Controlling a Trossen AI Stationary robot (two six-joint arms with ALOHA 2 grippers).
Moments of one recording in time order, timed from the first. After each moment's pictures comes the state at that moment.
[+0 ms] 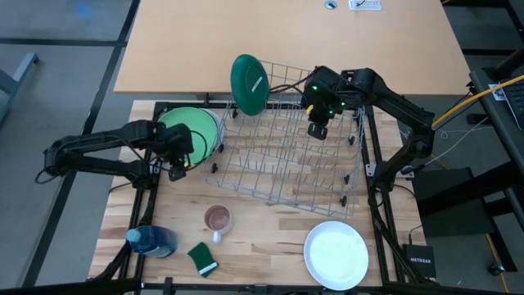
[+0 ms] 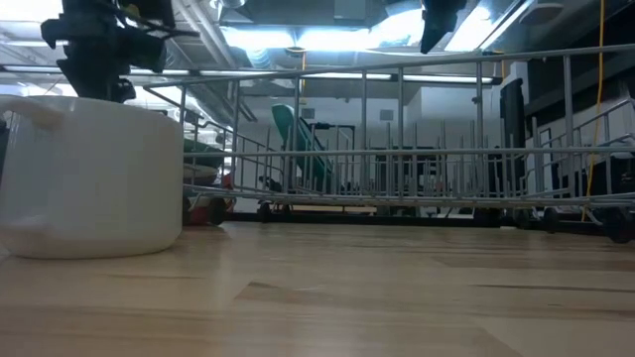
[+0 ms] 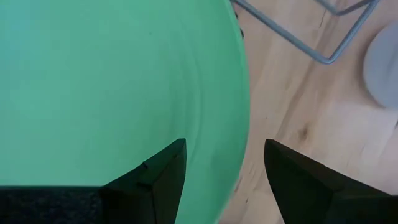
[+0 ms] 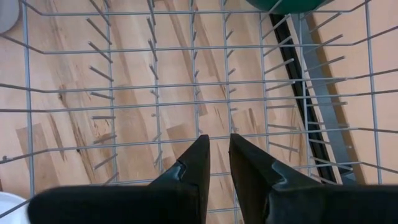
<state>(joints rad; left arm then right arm) 0.31 0.96 0.85 -1.20 0.01 -0.05 -0.38 1.60 1.95 -1.49 0.02 -0.13</state>
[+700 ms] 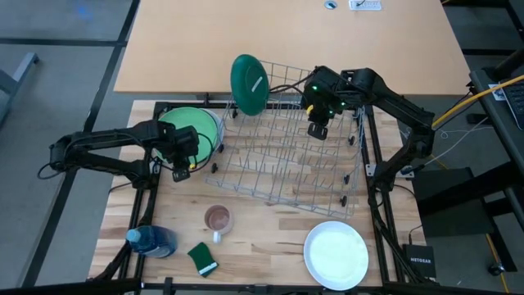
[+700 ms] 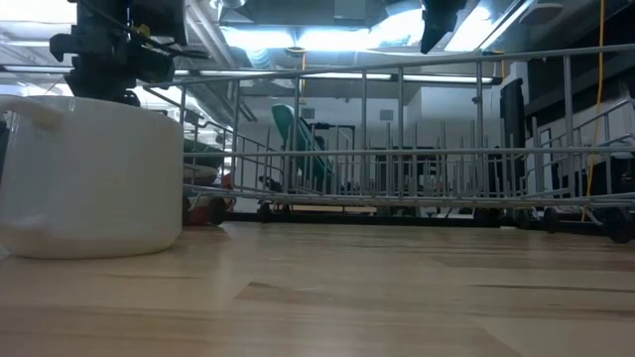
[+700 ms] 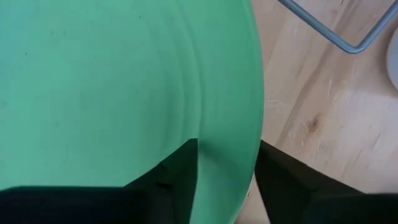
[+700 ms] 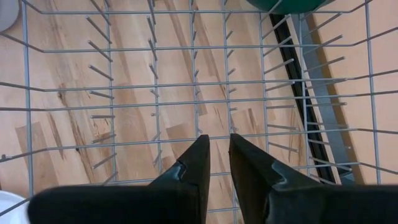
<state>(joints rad) 0.31 1.06 0.85 -1.20 0.01 -0.05 -0.38 1.60 1.96 -1.49 0.02 -0.14</state>
